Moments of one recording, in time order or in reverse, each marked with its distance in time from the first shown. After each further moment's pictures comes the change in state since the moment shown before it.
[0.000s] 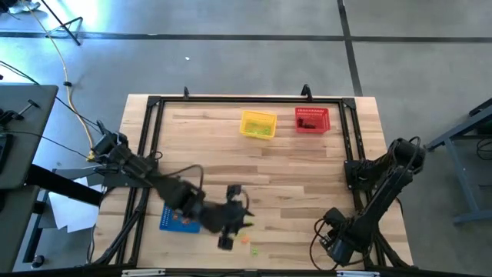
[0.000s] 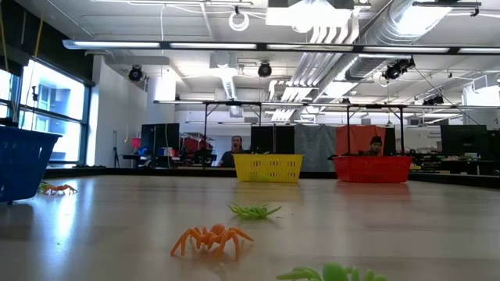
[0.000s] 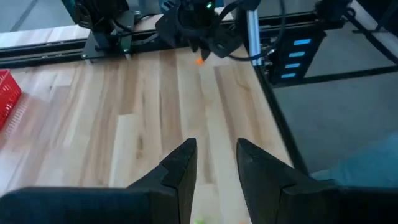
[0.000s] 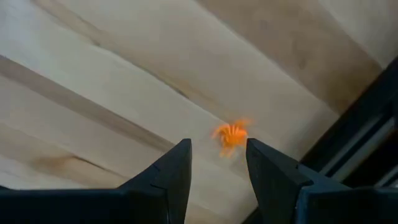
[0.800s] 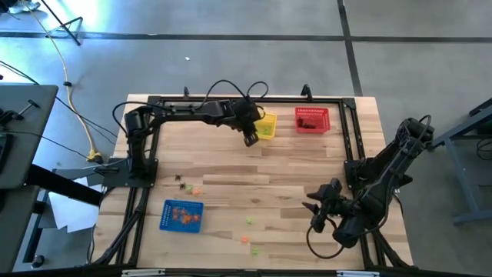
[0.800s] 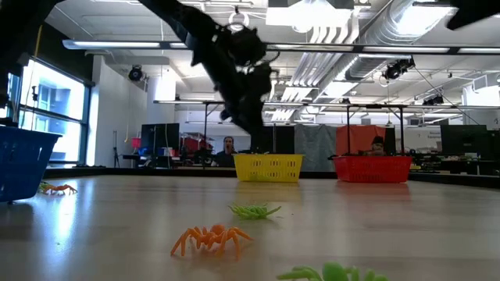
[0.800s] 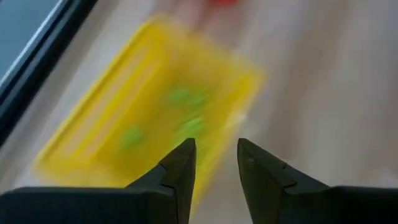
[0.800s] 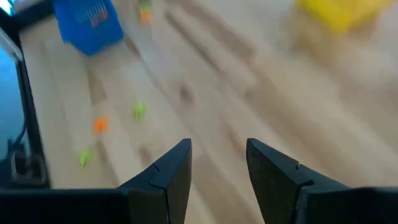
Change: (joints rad) left arm 0.907 0.218 -0.063 -0.023 0.407 0.181; right arm -0.104 -0.298 0.001 0.052 0.909 -0.549
